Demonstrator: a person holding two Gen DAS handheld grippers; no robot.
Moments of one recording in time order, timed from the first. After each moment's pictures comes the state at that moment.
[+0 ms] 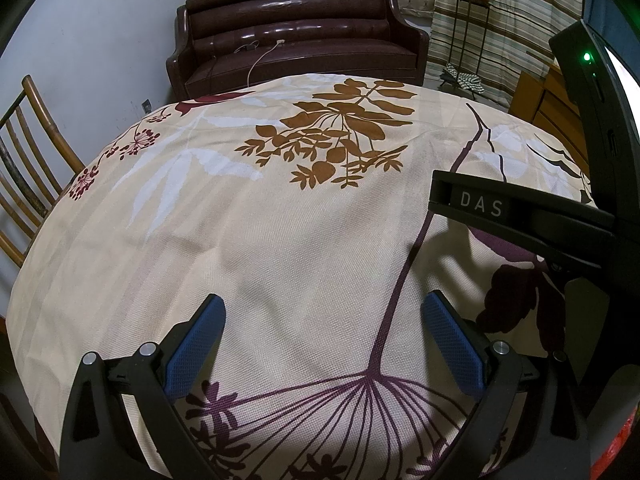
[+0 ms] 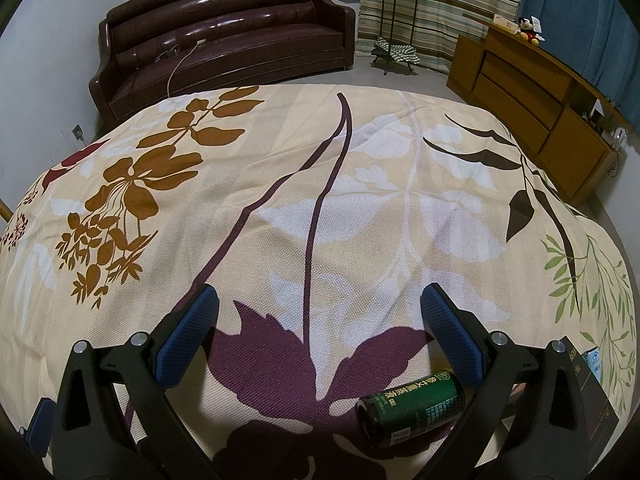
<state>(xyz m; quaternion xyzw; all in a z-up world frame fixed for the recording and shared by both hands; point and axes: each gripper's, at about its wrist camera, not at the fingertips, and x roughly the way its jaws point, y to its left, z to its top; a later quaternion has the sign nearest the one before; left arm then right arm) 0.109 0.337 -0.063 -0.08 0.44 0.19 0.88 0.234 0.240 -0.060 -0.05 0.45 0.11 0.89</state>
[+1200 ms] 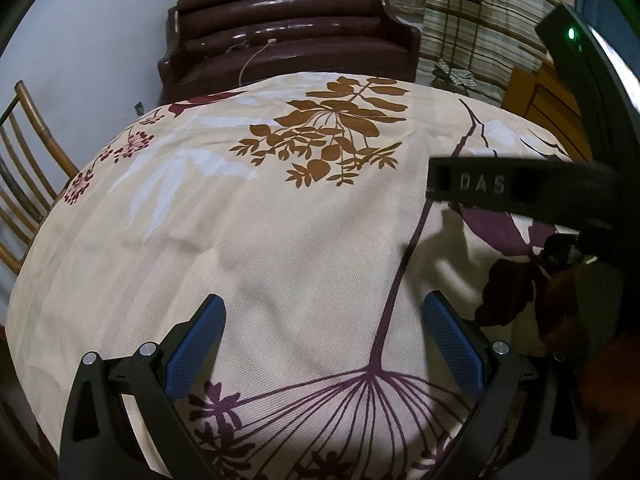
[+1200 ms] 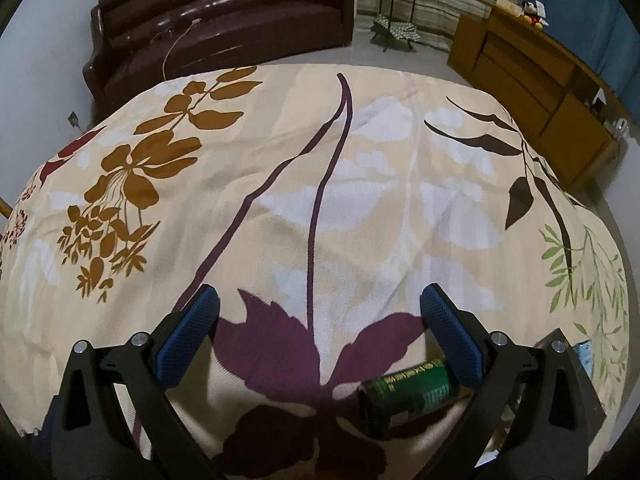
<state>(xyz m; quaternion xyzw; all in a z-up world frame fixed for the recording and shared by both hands) 0.107 0.338 -0.062 -0.07 0.44 0.17 0.88 0.240 0.244 -0.053 -0.05 0.49 0.10 0.86</state>
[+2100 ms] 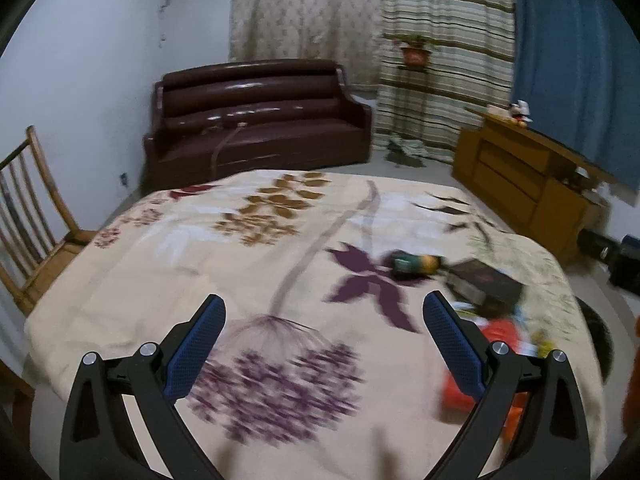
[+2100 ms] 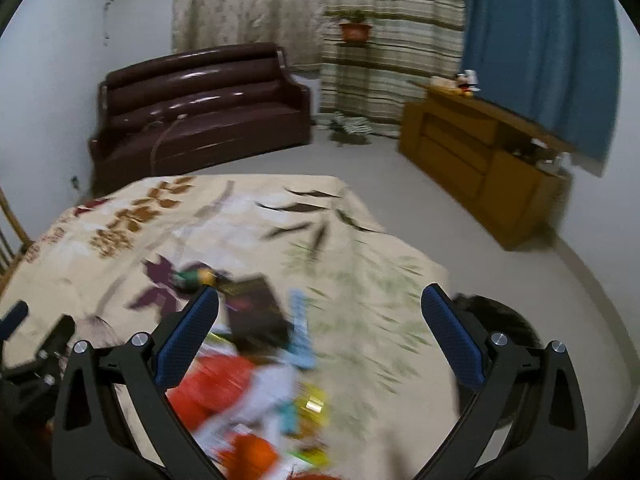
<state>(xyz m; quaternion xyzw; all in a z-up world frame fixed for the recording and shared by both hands) 0.005 0.234 0.026 -0.05 0.30 0.11 0.95 0.085 0.015 0.059 -0.04 0.31 0.07 0.95</state>
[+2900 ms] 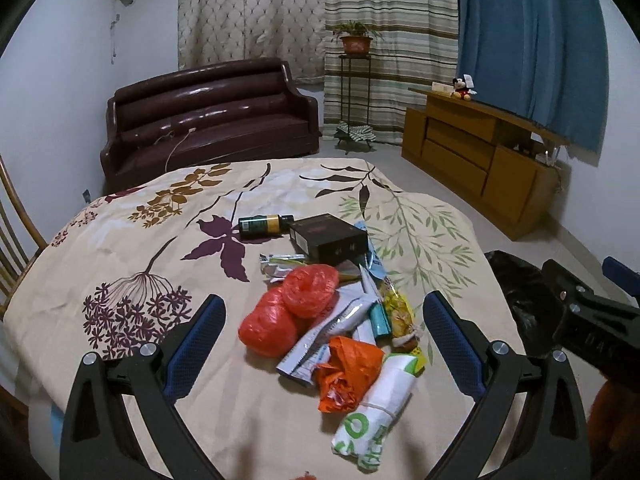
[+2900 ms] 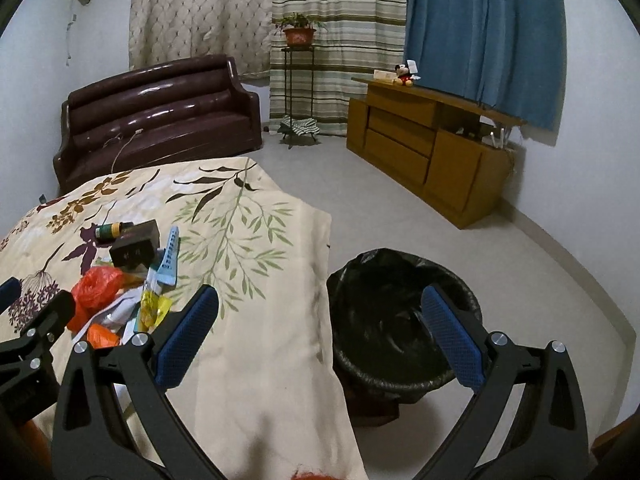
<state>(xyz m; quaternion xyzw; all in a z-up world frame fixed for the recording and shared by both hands) -0.016 0.086 0.012 -0.01 0.31 0.05 0.95 0.033 -0.110 0.008 -0.01 0.30 0.01 0.95</state>
